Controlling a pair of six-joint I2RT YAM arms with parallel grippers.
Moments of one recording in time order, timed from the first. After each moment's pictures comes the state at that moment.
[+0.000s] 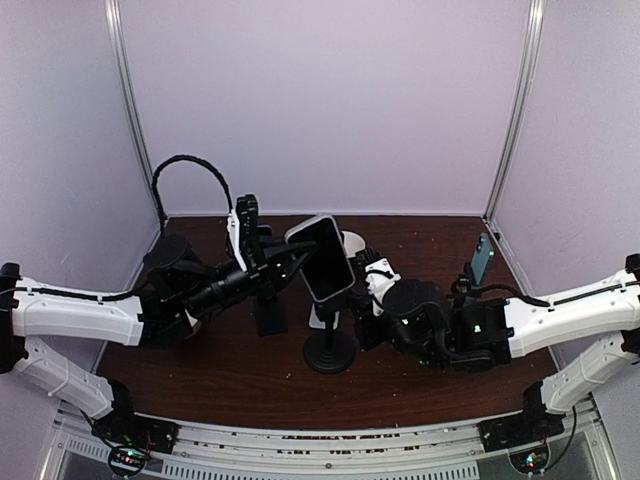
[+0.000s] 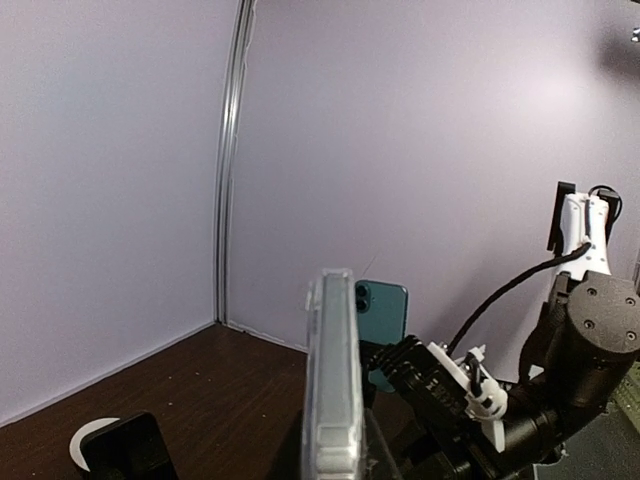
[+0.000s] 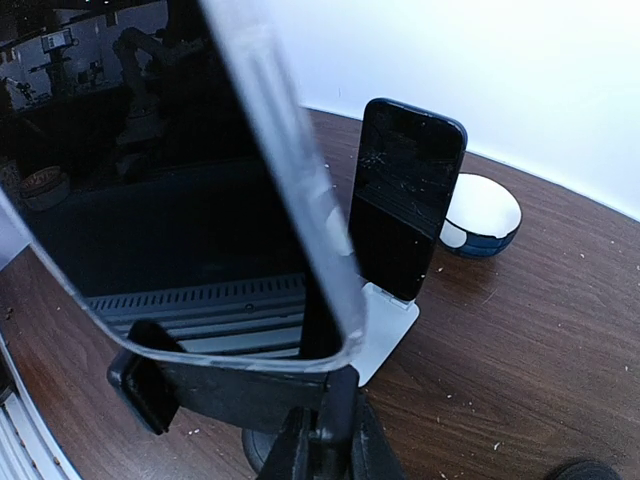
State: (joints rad) left arm -1.03 1.32 0.71 0.87 0.15 -0.14; right arm 1.30 1.36 0.87 0.02 0.67 0.37
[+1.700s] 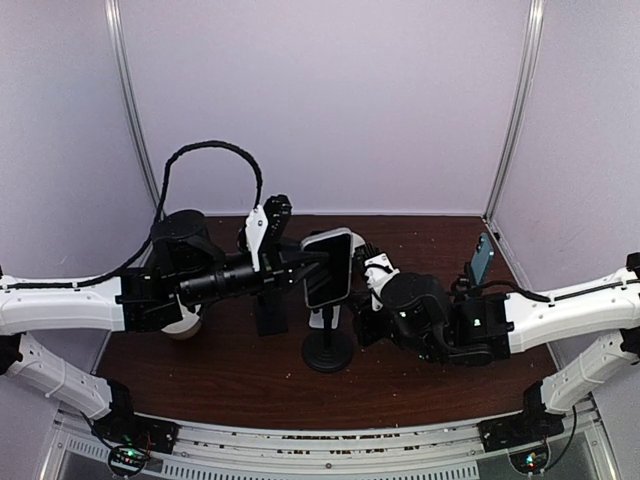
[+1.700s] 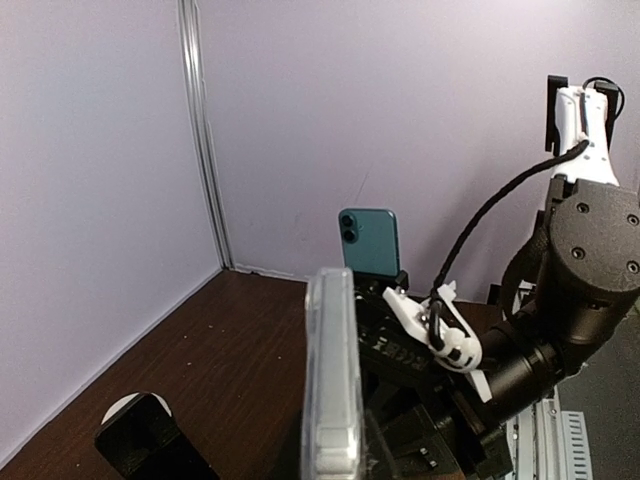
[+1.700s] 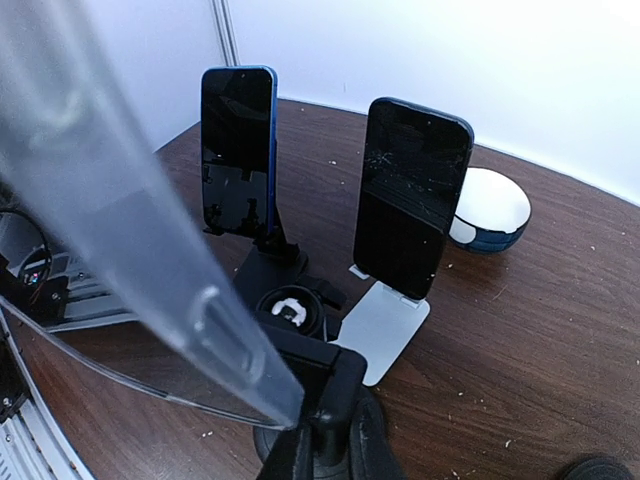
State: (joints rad) left arm -1.08 1.24 0.89 0.36 0.12 0.07; right arm 1.28 1.37 0.91 -0.02 0.63 0.40
